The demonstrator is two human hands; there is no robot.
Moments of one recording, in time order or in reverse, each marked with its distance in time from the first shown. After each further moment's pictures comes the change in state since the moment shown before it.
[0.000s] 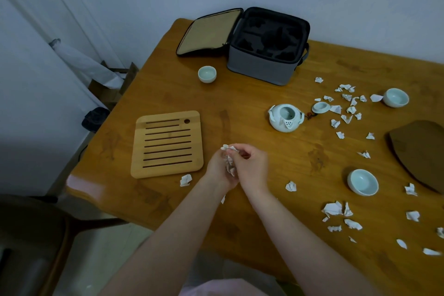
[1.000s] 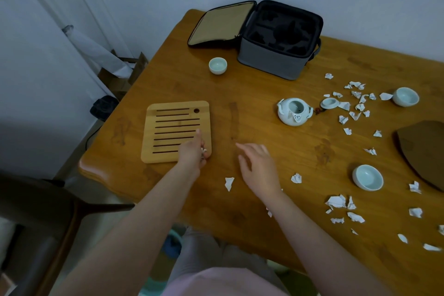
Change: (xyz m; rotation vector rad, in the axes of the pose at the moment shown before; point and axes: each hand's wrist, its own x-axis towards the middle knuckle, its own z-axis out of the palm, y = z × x) left_hand -0.014 0.048 -0.052 0.467 0.416 0.416; right_hand -0.005 0.043 -0.014 -0.590 -0.161 -0.554
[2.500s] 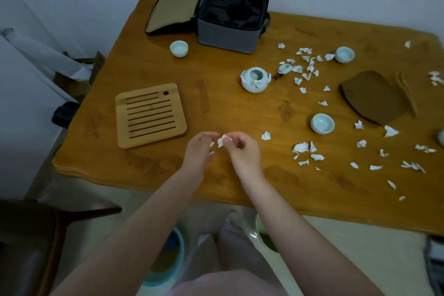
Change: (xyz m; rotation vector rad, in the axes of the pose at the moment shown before) left_hand -0.084 -0.058 0.007 0.289 -0.314 0.183; right_hand -0.067 -0.056 -0.030 0.675 0.265 0.640
